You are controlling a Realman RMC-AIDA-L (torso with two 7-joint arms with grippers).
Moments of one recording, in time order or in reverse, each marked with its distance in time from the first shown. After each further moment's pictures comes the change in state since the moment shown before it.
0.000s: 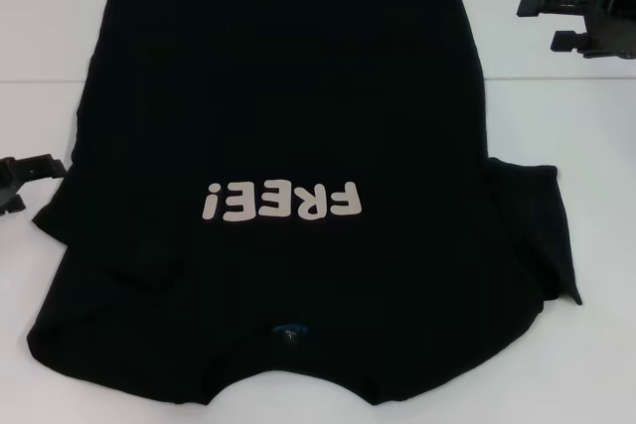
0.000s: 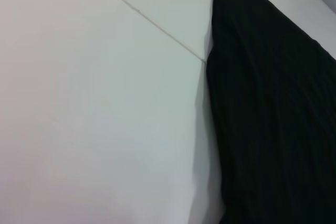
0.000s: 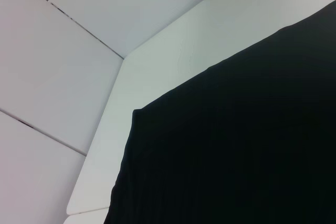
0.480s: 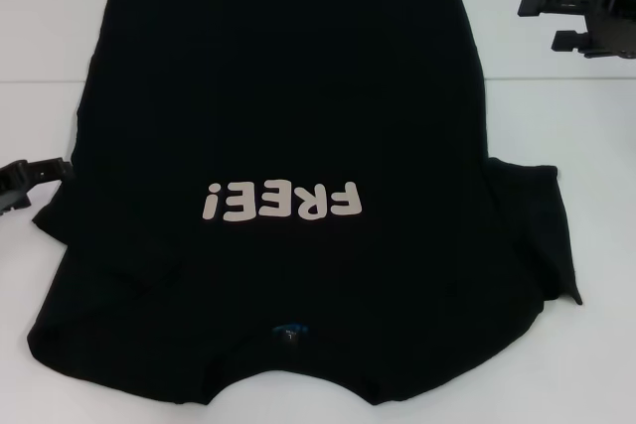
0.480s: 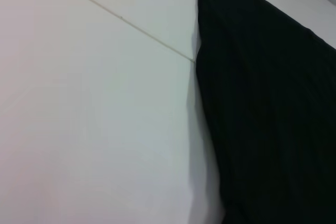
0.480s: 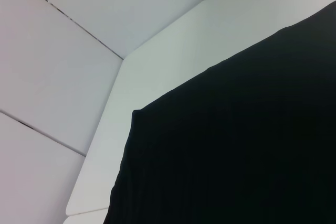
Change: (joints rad) left arm -0.013 -0.012 0.017 -0.013 0.004 -0.046 0.082; right arm 0.000 -0.001 0.000 0.000 0.000 0.001 0.000
